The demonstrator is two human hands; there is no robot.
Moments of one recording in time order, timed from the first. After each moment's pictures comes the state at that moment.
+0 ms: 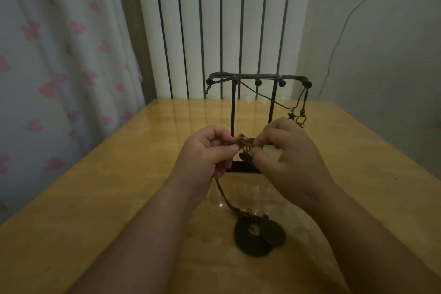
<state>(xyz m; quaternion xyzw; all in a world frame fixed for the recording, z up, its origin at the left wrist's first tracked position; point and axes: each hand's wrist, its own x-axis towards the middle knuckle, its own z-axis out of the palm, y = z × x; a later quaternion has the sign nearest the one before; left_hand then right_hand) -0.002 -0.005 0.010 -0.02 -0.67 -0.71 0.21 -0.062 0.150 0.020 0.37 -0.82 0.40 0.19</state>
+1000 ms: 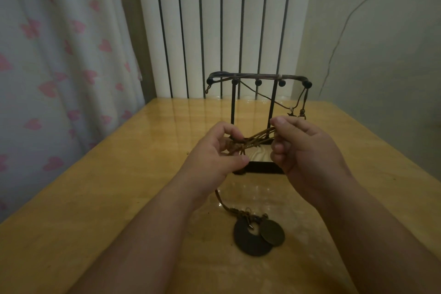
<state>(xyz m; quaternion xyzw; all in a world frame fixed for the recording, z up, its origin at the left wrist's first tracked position) -0.002 -0.003 0.009 0.00 -0.77 -0.62 0.16 -0.066 0.157 0.031 0.20 -0.56 0.80 -0.11</state>
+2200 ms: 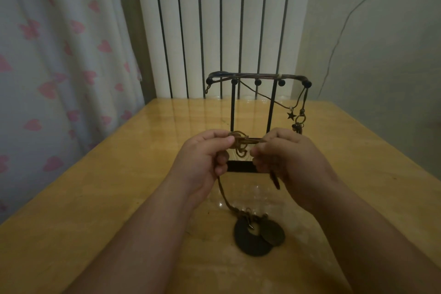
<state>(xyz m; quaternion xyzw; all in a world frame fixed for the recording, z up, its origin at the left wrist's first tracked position) -0.007 -0.004 0.011 0.05 -0.58 -0.79 0.17 -0.062 0.152 0.025 0.25 -0.68 0.68 -0.11</state>
